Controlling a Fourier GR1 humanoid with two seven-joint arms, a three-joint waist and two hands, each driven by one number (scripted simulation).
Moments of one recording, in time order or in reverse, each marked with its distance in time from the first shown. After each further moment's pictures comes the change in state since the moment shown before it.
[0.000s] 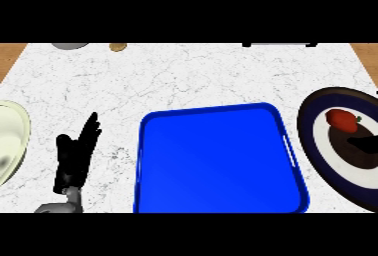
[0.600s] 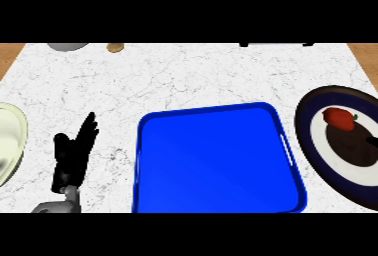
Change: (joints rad) left arm -0.009 0.006 0.020 0.023 0.005 -0.002 -0.009; right arm 0.088 0.111 -0.269 -0.148 -0.482 -0.039 -0.306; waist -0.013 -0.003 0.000
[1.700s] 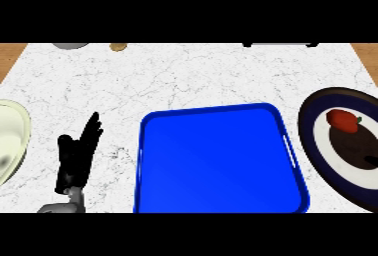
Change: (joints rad) left arm 0.011 -0.030 -0.013 -0.035 -0.026 -0.003 0.014; right arm 0.105 -0.001 0.004 0.101 -0.065 -0.052 -0.210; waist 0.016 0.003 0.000
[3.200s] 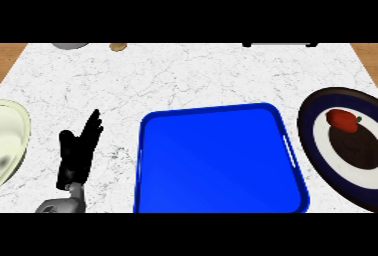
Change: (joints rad) left arm -0.030 -0.006 0.020 0.026 -0.009 -0.011 0.004; right arm 0.086 -0.132 -0.156 0.256 -0.090 -0.058 -0.192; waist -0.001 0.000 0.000
